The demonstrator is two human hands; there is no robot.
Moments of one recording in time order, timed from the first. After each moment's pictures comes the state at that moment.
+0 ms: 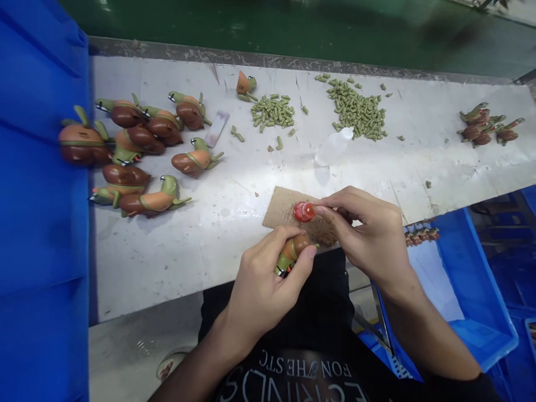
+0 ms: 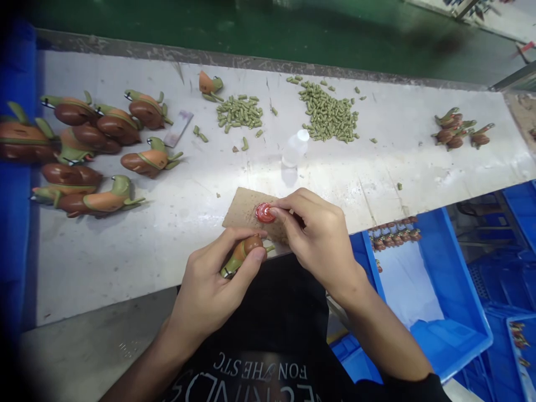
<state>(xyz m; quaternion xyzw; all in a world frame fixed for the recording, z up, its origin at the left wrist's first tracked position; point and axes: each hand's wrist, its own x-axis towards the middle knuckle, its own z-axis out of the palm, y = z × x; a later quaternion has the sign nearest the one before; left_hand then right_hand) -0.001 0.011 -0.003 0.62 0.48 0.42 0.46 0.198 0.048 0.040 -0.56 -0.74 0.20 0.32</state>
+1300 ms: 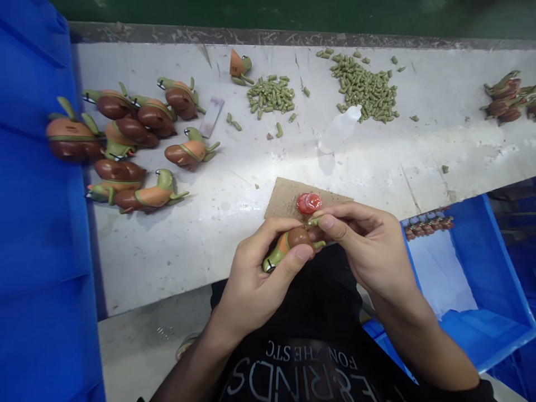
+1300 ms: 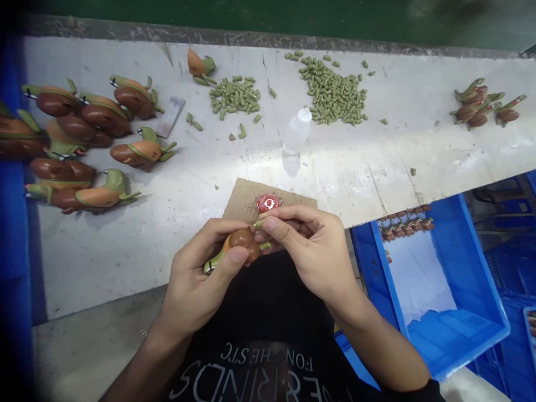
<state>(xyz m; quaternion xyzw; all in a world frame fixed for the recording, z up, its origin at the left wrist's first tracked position) -0.015 0.010 -0.009 0.53 0.42 0.45 0.58 0.177 0.019 0.023 -0.57 -0.43 0.51 0.48</state>
